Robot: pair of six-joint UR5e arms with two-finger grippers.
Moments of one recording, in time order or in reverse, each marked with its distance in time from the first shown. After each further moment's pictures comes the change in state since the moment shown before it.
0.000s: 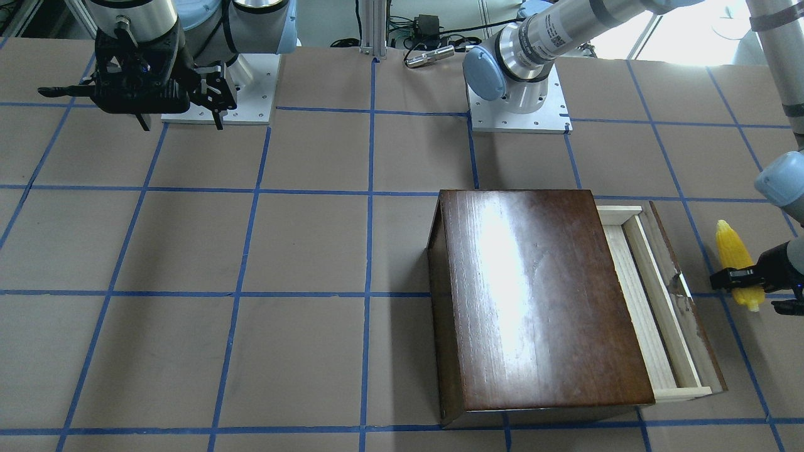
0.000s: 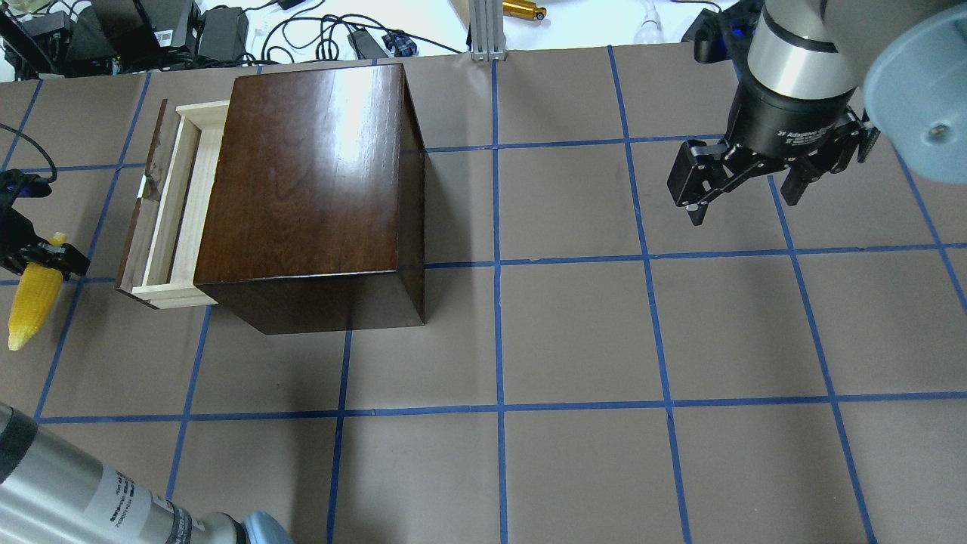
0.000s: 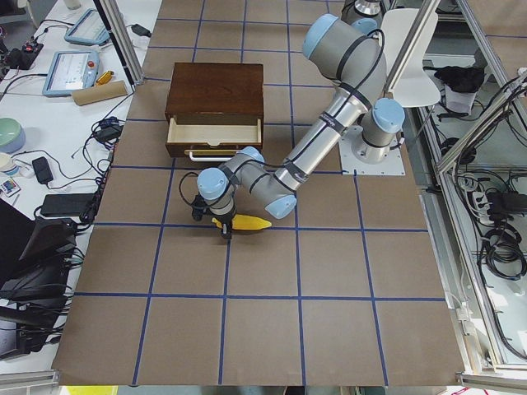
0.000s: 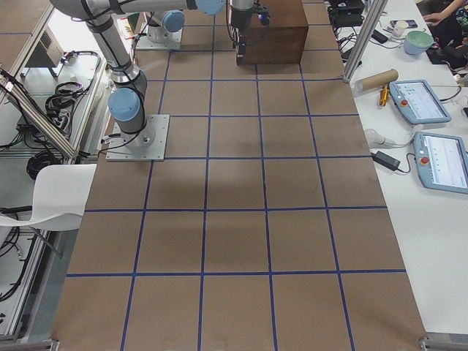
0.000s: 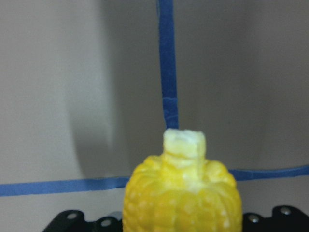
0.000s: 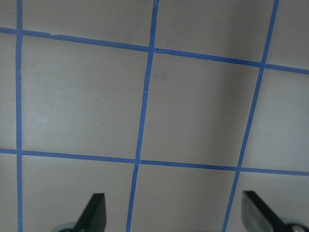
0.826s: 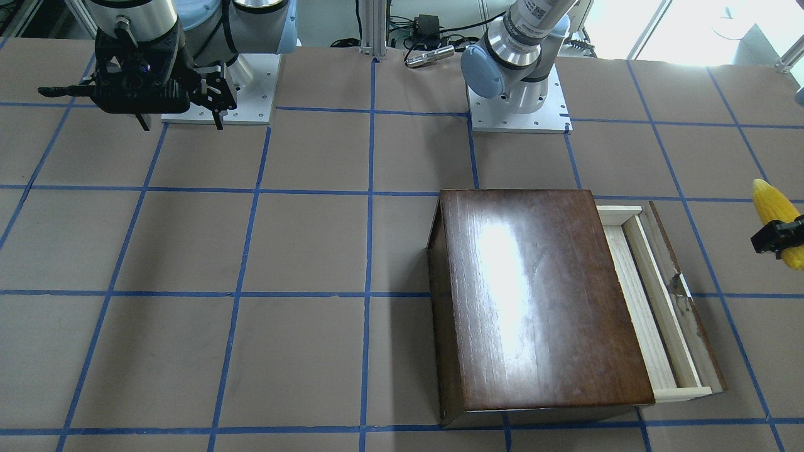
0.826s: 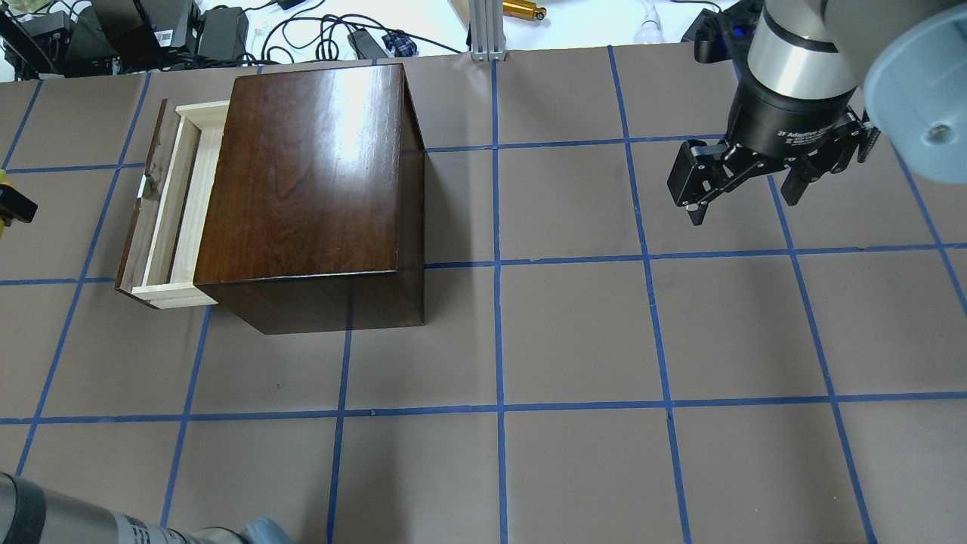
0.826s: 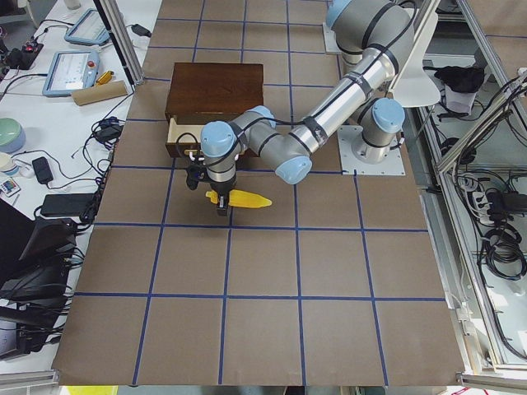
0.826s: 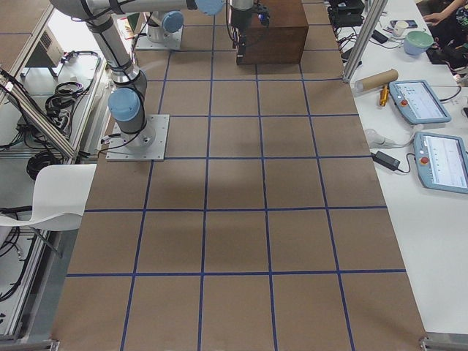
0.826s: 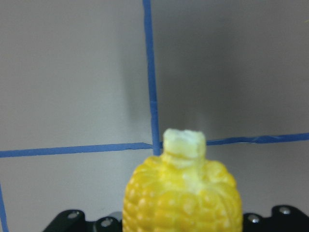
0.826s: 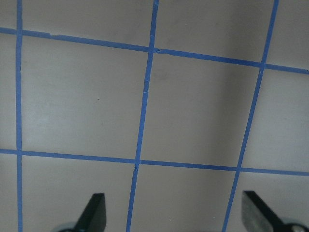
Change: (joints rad) left arm -0.067 0.288 0.016 -0.184 -0.074 -0.036; right arm 0.000 0.000 0.000 0.000 0.000 0.000
